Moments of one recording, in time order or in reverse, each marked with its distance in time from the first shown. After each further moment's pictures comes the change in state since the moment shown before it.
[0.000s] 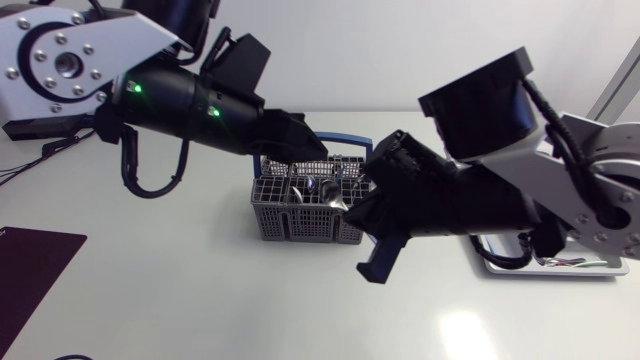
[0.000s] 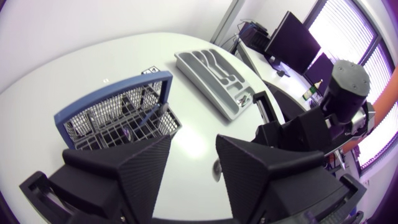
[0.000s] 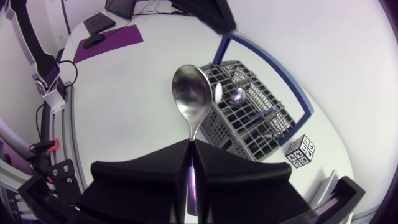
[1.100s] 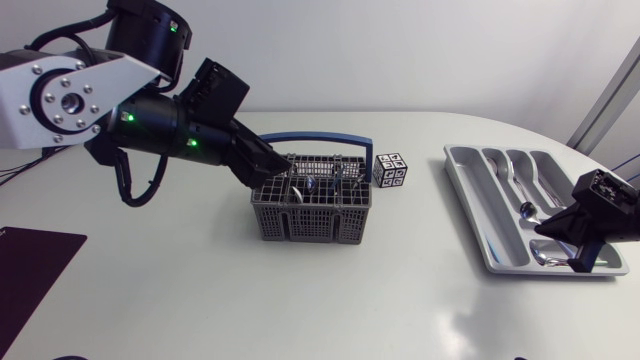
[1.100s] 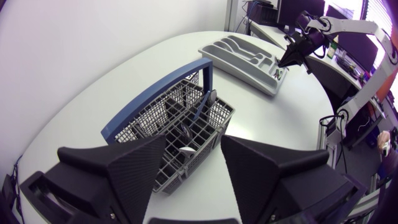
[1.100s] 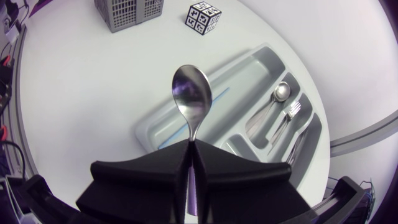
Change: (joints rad) left arm 0.108 -0.019 -0.132 0.091 -0.084 0.415; right arm -1.301 0.230 -0.026 -0.212 -0.387 -1.085
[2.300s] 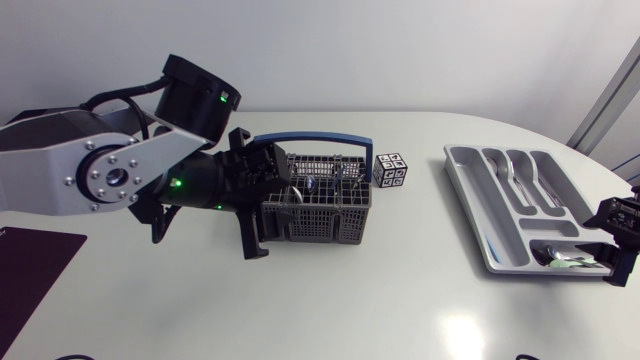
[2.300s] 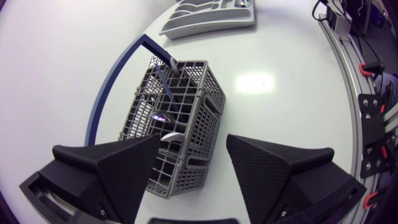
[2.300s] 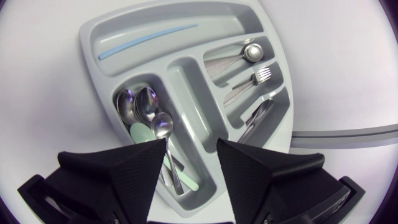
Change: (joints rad) left arm -0.158 0.001 -0.161 0.099 -0.214 0.541; right arm -0.167 0.121 -0.019 0.298 0.143 -0.338
